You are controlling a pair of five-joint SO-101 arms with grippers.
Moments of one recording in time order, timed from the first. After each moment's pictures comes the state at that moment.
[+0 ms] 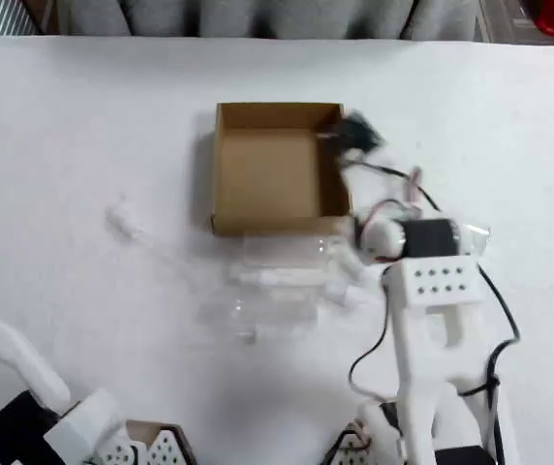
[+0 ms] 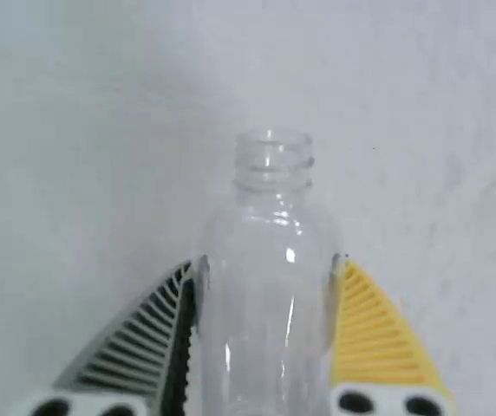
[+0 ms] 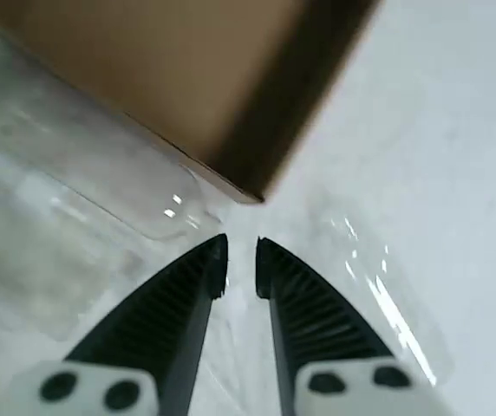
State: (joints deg) left arm -51.6 -15.6 15.4 69.7 -30.3; right arm -13.8 -32.4 28.7 66.3 32.2
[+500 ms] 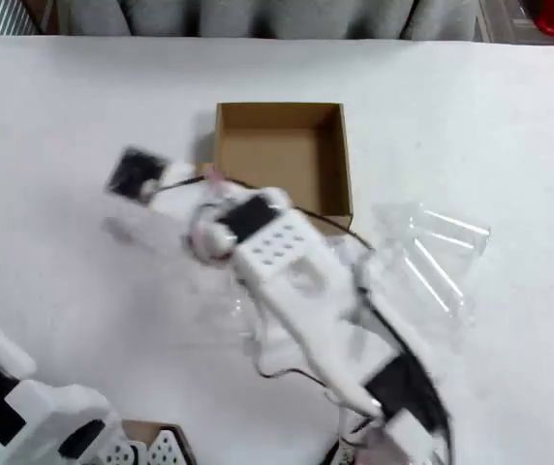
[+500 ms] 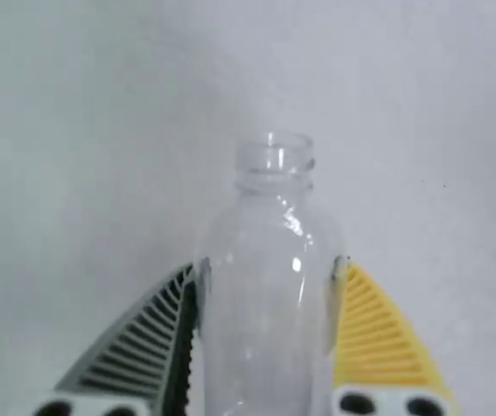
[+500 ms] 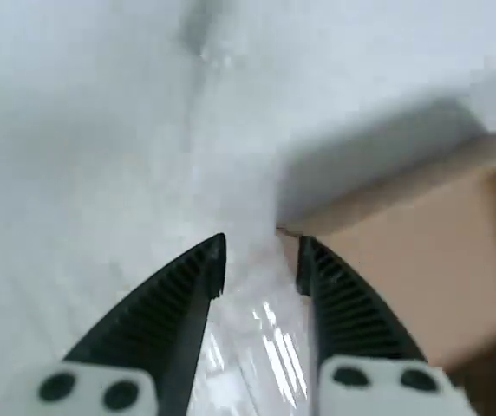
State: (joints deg) left arm -57.9 -2.8 2.9 72.0 -21.3; right arm -46.2 3.6 5.2 58.3 32.3
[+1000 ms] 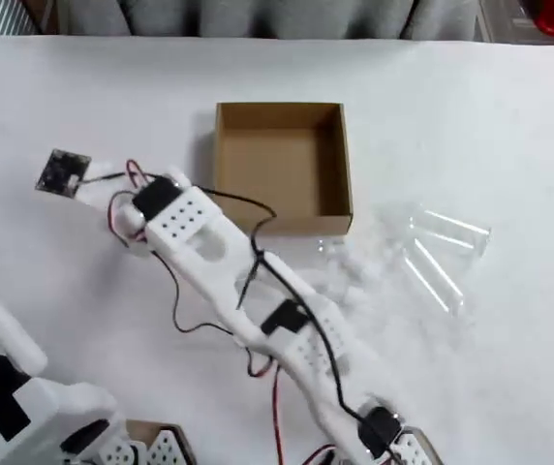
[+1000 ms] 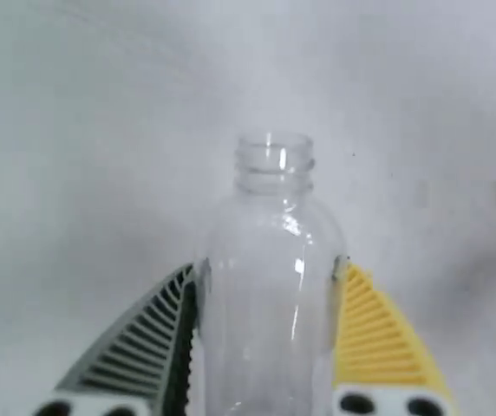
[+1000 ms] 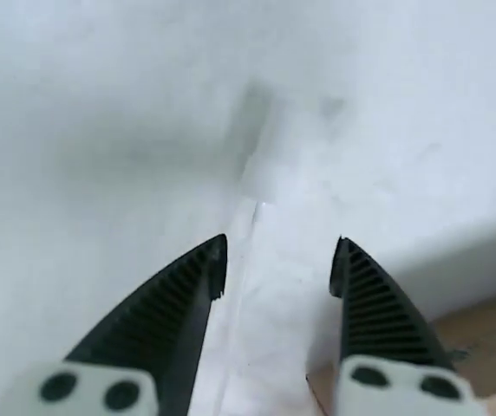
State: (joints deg) left arm -49.3 -2.8 2.9 79.2 -14.6; right arm -50.9 46.3 -49.2 73.8 27.7
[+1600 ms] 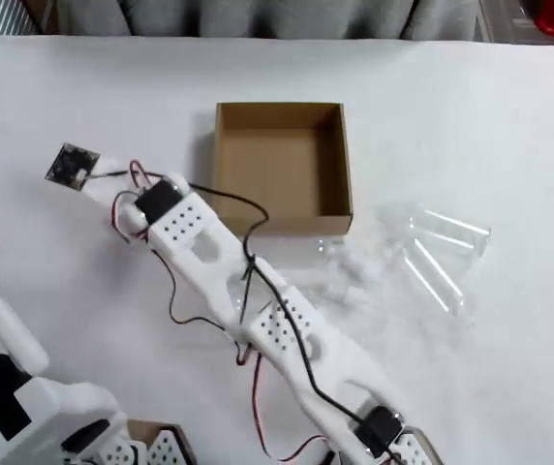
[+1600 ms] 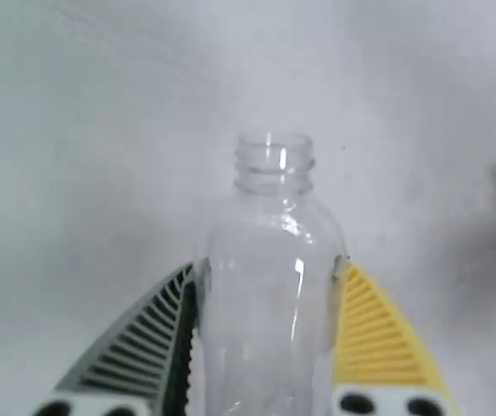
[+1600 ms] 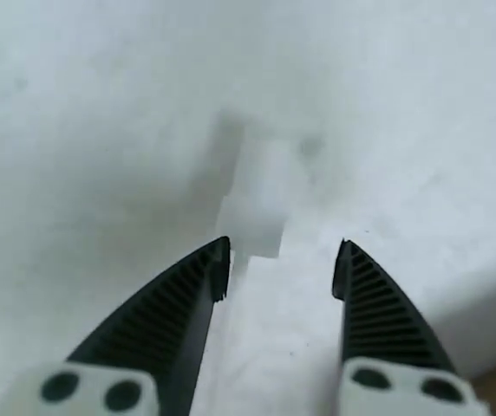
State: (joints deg) left arm -48.7 -2.8 2.9 79.7 -14.6; right arm -49.9 70.8 -80.5 76.0 23.6
